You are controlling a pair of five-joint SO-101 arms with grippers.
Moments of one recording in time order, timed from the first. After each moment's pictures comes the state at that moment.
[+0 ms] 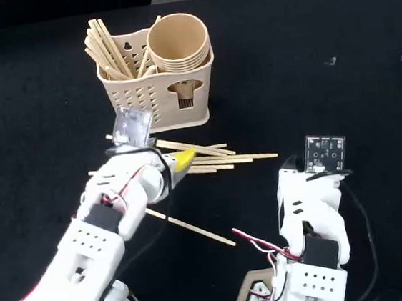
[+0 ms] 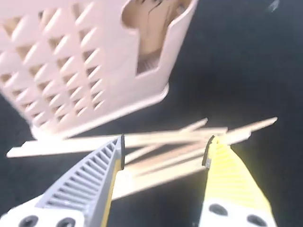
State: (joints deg) left arm 19.4 -49.8 72.4 12.8 3.4; right arm 16.4 -103.1 96.8 50.3 7.1
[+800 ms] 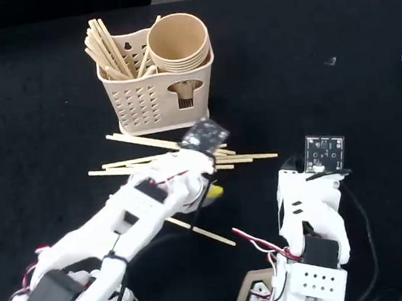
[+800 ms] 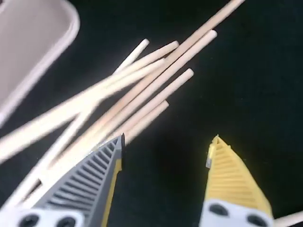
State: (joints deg) left arm 30.2 -16.5 54.2 21.1 -16.1; right arm 16.4 -103.1 96.8 50.4 7.1
